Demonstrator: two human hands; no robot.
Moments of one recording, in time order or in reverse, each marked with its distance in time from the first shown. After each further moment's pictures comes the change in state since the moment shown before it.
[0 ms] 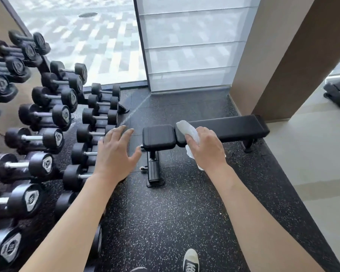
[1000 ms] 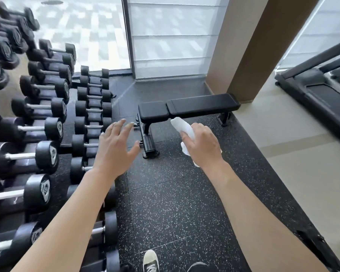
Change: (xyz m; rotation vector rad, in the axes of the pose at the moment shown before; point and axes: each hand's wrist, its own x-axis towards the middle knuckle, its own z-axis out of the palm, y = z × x) left_hand -0.306 -0.153 -0.089 -0.221 -0.044 0.146; right_hand -0.337 -0.219 -0.008 -0.166 0.021 0.038
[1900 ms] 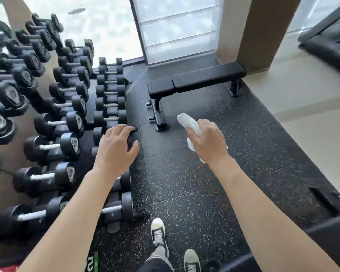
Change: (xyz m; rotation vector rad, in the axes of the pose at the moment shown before) left_hand -0.293 0.182 -0.006 0.158 -0.016 -0.053; right_hand -0.289 0.099 -0.106 0.207 -0.009 0.037
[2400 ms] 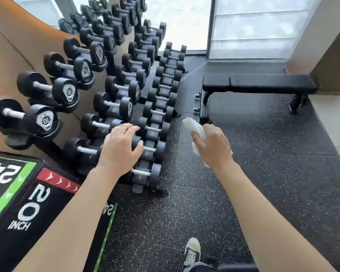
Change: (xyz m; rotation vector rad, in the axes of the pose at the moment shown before) left_hand -0.189 -0.065 -0.045 0.091 0.114 -0.306; right_hand -0.096 -0.090 0.061 0.060 -0.211 -0.273
